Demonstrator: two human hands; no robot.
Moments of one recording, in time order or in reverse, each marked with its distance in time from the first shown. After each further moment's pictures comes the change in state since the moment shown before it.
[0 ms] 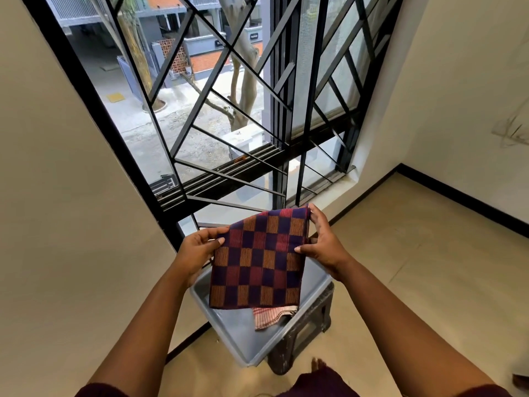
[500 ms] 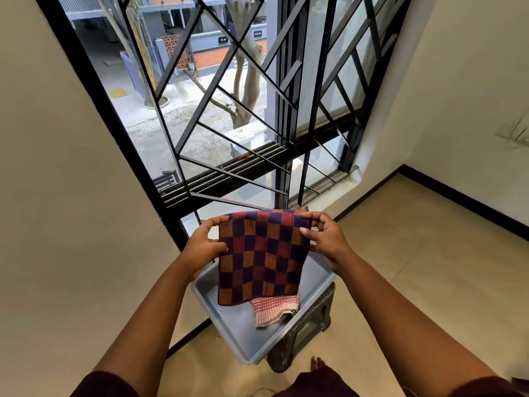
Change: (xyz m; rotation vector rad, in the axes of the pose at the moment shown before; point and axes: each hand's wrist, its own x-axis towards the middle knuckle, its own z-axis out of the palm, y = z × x) left_hand -0.006 0.016 0.005 0.205 -0.050 0.012; right_hand 0.011 -0.008 0.010 0.001 0.200 0.051
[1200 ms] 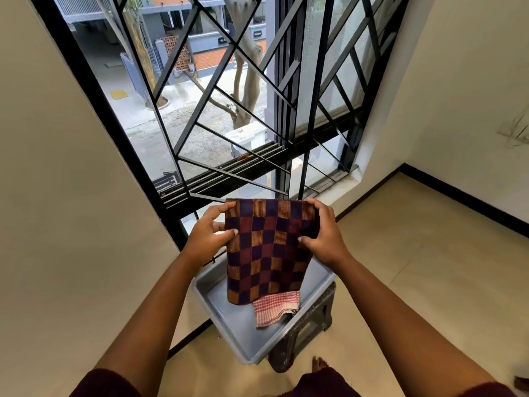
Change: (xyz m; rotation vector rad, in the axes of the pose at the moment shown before) left_hand 0.004 0.020 0.009 0.066 -0.015 0.267; right_hand 0.001 0.002 -0.008 -0.534 0.007 -0.374
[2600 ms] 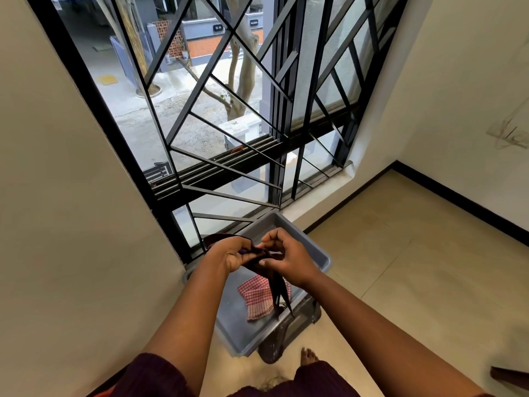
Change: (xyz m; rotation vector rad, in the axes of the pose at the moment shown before) left_hand 0.018 -0.019 0.075 -0.577 0.195 -0.920; right_hand -0.041 -0.016 0.049 0.093 -0.279 0.036
